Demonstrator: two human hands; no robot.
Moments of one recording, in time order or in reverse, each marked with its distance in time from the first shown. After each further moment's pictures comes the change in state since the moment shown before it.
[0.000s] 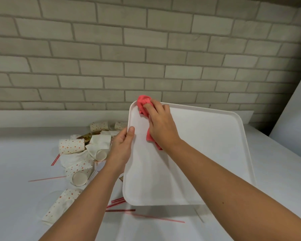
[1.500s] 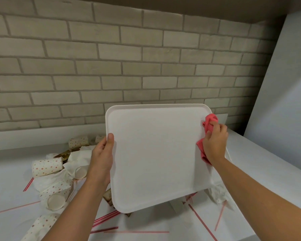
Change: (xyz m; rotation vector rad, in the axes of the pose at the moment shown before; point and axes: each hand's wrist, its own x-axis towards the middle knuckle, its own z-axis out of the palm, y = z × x) left_hand -0.002 0.021 0.023 -0.160 0.111 -0.104; right_hand -0.079 0.162 -0.079 -0.081 0.360 0.751
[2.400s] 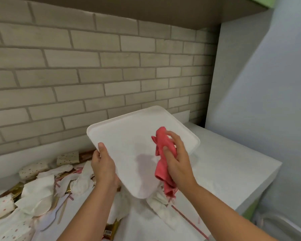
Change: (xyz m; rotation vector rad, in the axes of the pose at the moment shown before) left_hand 0.027 -0.035 0.071 -0.170 0.072 -0.120; right_hand -0.091 -0.056 -0.031 0.657 -0.192 0.035
